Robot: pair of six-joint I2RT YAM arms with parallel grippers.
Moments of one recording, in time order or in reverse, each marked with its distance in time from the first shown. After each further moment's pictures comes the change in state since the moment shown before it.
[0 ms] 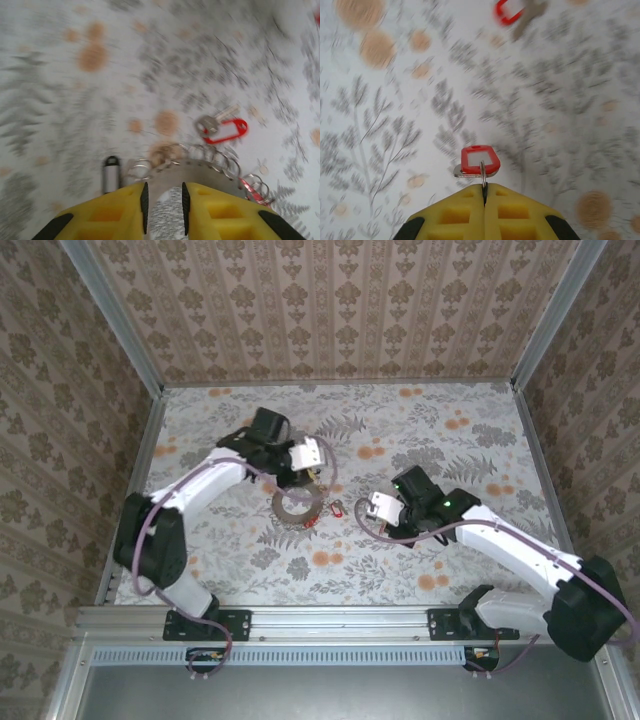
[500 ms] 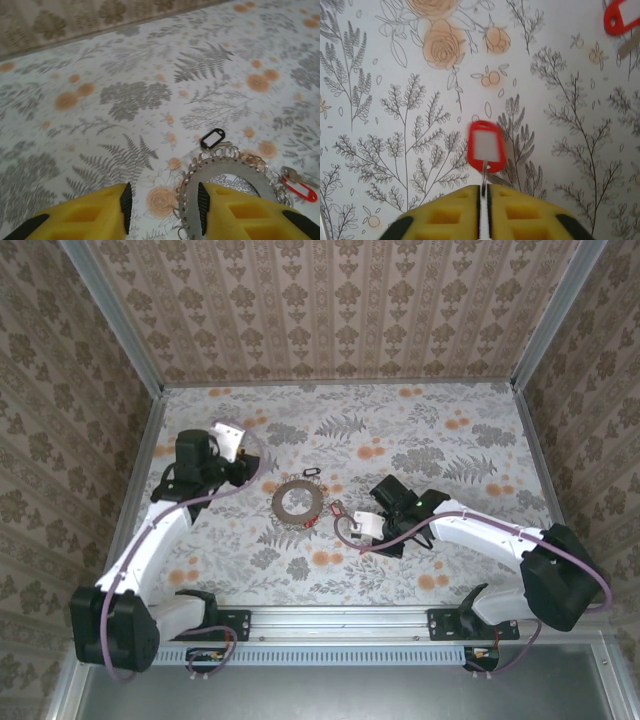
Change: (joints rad) left arm 0.278 -0.477 -0.397 0.288 -0.209 -0.729; right arm 0.070 0.158 -0.002 0.061 -0.116 -0.039
